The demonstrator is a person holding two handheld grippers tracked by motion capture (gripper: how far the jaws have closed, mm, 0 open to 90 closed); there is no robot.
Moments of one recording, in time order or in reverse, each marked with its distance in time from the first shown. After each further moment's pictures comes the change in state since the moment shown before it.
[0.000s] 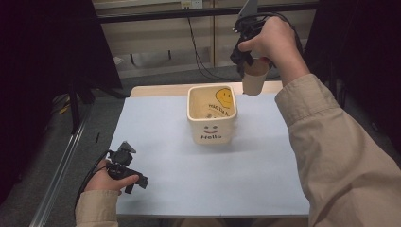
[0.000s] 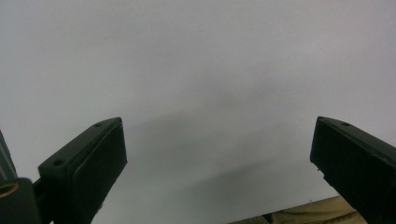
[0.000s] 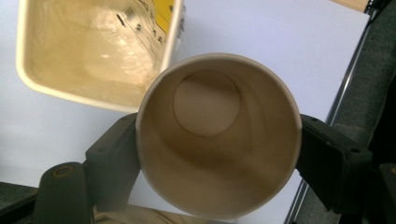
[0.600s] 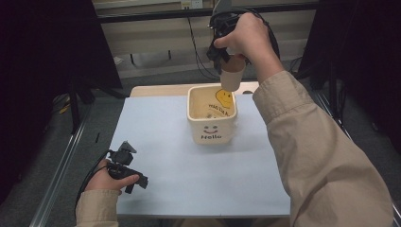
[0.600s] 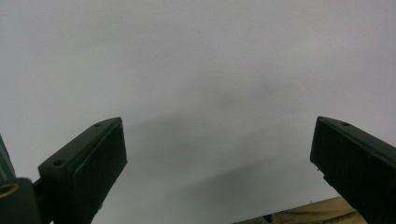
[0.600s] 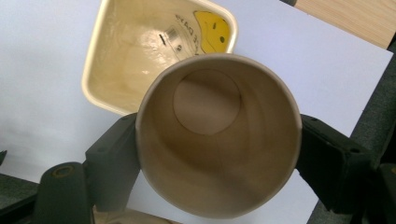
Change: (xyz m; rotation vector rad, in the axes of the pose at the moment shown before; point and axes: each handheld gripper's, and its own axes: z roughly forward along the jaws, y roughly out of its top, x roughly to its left) left arm 0.000 0.001 0.000 0.002 0.007 0.006; right arm 0.047 0.019 -0.013 -0.042 0.032 -0.079
